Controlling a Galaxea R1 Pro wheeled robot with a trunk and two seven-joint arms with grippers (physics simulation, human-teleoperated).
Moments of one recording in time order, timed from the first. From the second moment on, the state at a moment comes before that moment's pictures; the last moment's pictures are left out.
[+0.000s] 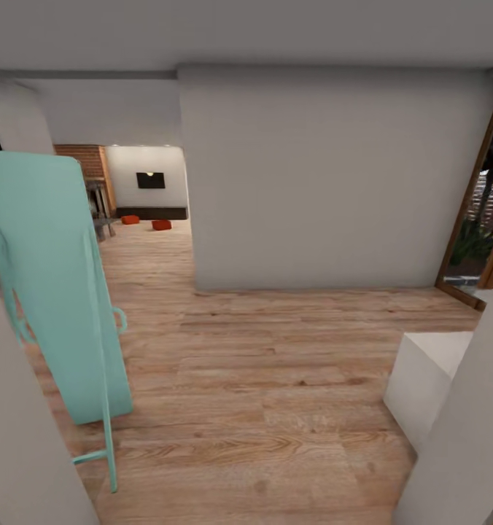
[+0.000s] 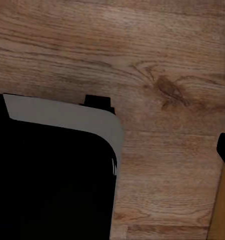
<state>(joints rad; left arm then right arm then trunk) 0.00 -0.03 0.06 -0.04 0.25 -0.05 0.00 -0.13 -0.04 0.21 0.03 -0.08 -0.14 -0.01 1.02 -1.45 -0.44</state>
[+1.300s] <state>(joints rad) 0.00 -0.03 0.06 -0.04 0.25 -0.04 0.00 -0.13 -0.05 0.22 0.03 -0.08 -0.14 -0.01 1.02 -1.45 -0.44</state>
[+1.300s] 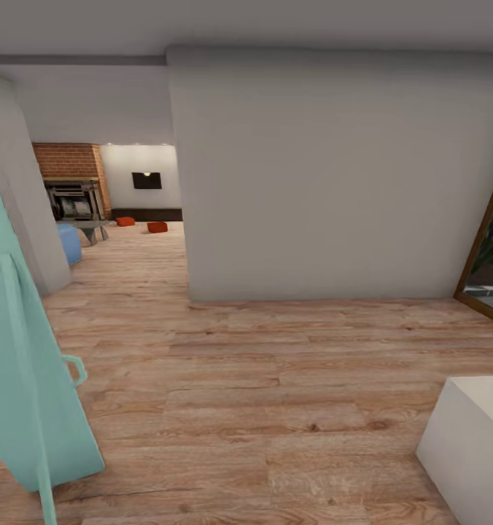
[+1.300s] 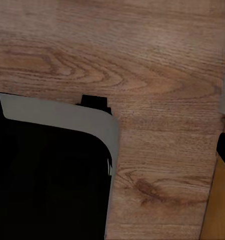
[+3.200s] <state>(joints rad) 0.00 -0.03 0.06 -0.04 0.25 -0.05 0.00 -0.13 -0.05 0.22 0.03 -0.08 -0.14 -0.01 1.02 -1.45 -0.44</state>
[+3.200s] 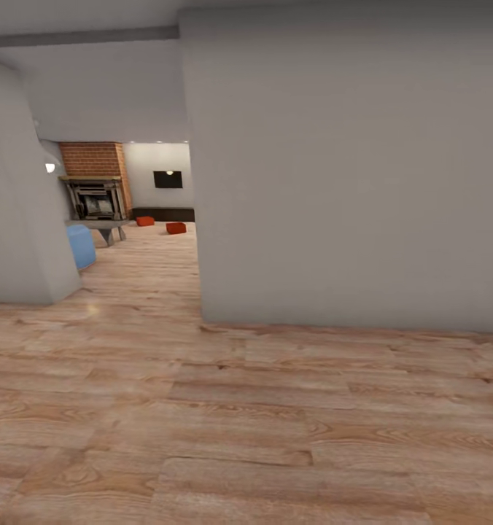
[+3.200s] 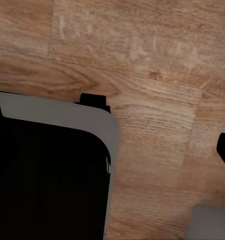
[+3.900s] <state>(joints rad) 0.00 -0.03 0.06 -0.04 0.25 -0.05 0.00 -0.13 -0.05 0.22 0.03 -0.08 -0.14 -0.01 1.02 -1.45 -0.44</state>
